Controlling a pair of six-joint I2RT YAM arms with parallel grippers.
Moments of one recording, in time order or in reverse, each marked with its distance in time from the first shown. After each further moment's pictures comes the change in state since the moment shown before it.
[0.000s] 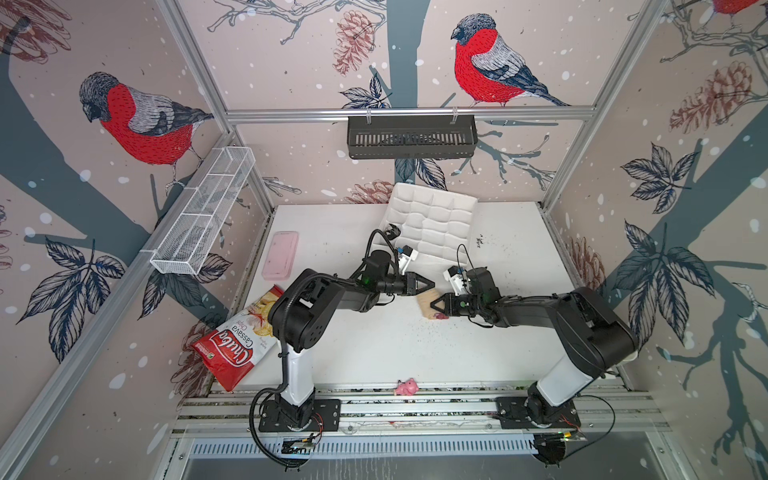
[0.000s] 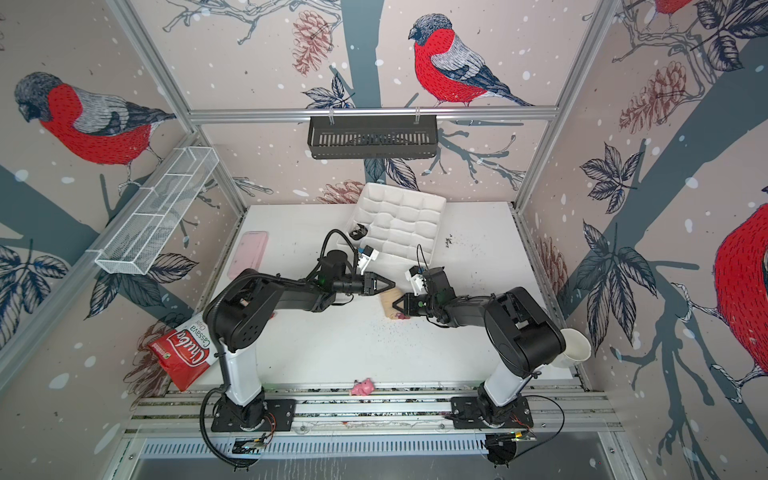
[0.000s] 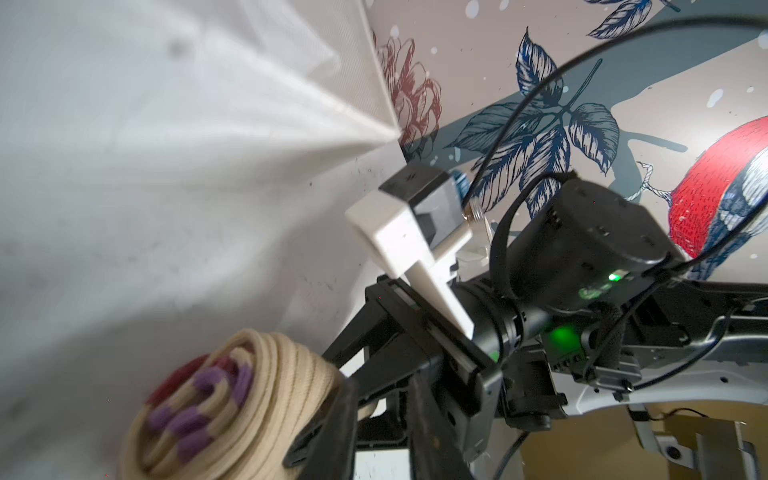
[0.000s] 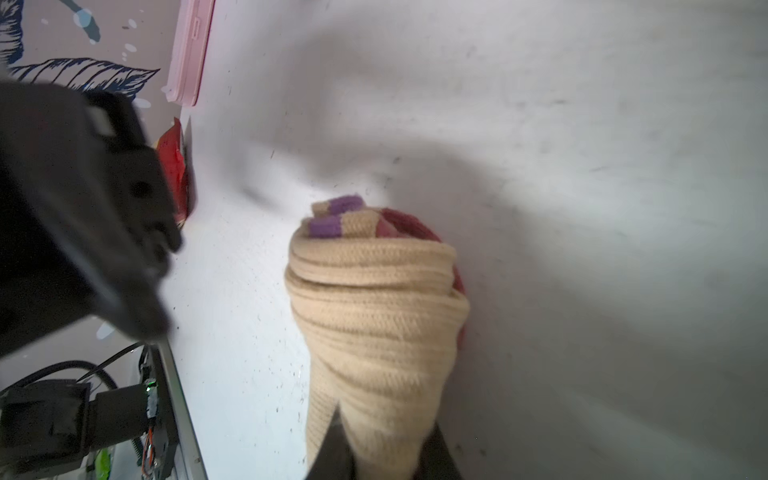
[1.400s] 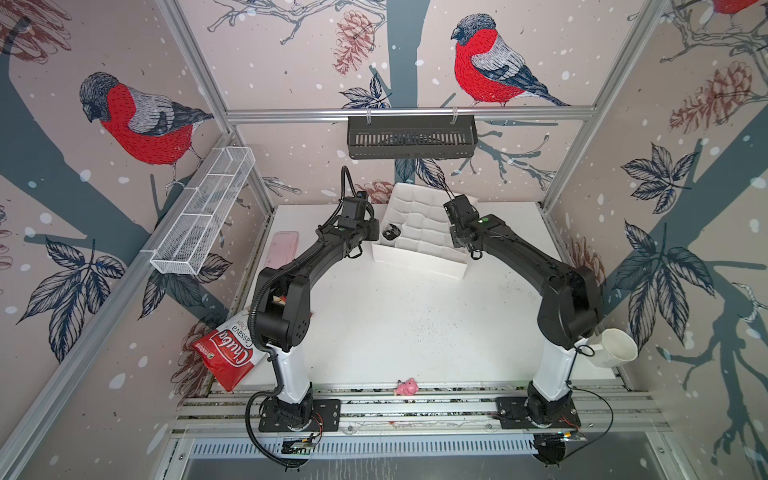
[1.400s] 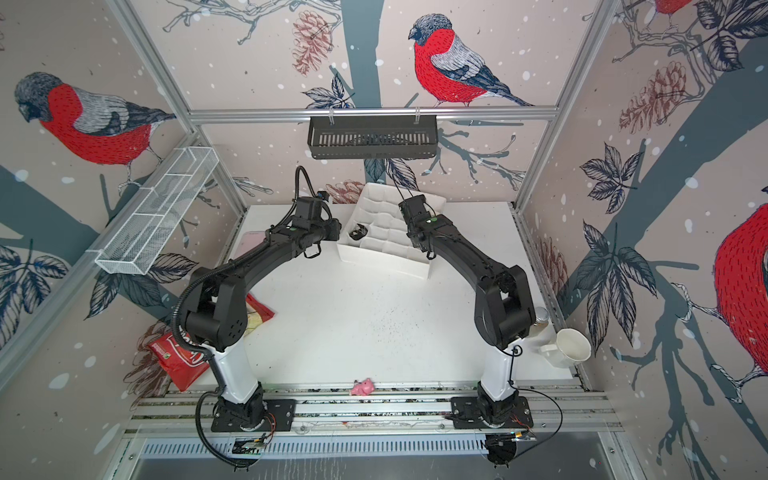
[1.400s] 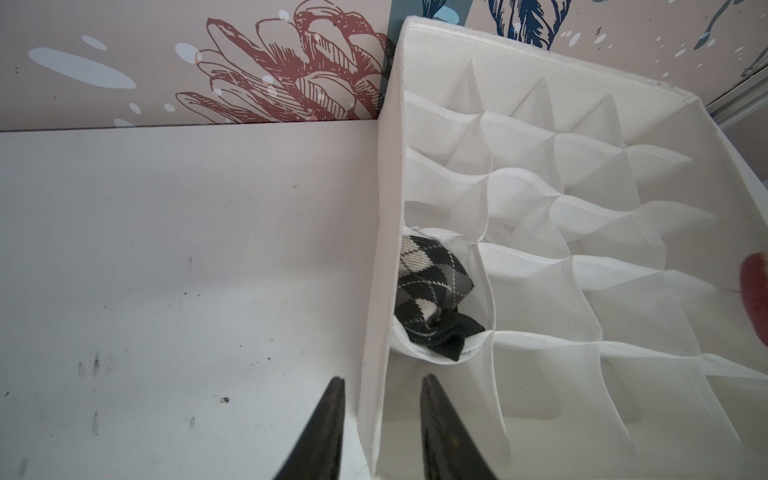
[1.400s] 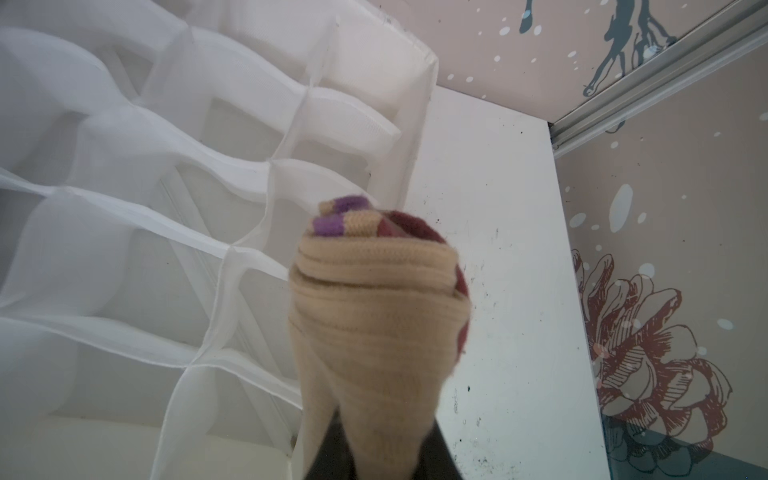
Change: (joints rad) left arm 0.233 -0.017 0.536 -0.840 -0.813 0.528; right arm 0.025 0.309 1.072 -0.982 1.135 -0.340
